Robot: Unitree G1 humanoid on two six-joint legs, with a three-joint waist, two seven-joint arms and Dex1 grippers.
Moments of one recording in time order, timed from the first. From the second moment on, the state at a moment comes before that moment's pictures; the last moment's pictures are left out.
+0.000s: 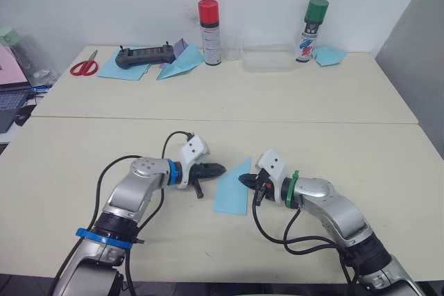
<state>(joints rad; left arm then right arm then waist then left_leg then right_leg) -0.45 0.54 -0.15 0.10 -0.25 0.47 -1.03 -0.28 -0.36 0.38 -0.18 0.20 0.58 0.65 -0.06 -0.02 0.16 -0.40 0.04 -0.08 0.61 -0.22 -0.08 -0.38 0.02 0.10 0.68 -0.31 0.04</state>
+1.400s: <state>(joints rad) -0.88 0.43 -0.33 0.91 -0.03 -0.81 -1.58 -0.14 -0.47 0.18 -0.41 0.38 0.68 0.69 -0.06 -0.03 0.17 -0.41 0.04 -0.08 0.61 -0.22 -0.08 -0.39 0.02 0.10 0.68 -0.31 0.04</state>
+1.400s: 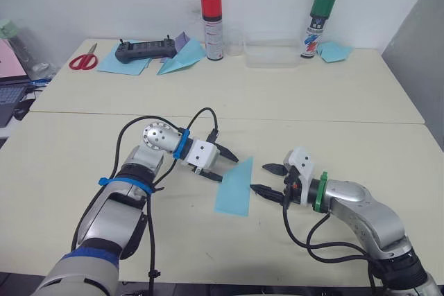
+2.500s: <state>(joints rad) -0.51 0.83 -0.24 0.03 0.19 -0.11 -1.35 -0.07 -0.46 0.18 -0.46 0.26 0.49 0.58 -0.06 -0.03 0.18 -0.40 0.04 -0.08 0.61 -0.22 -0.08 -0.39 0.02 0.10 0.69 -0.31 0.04</state>
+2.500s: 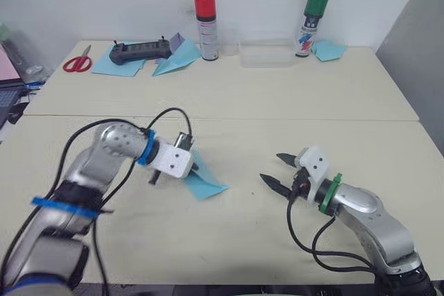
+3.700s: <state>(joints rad) -0.28 0.98 0.10 -0.05 -0.27 0.32 -1.35 -0.42 -0.26 0.45 0.22 -0.05 -0.21 0.76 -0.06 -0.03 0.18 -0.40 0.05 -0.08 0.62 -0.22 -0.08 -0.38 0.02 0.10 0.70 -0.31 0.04</state>
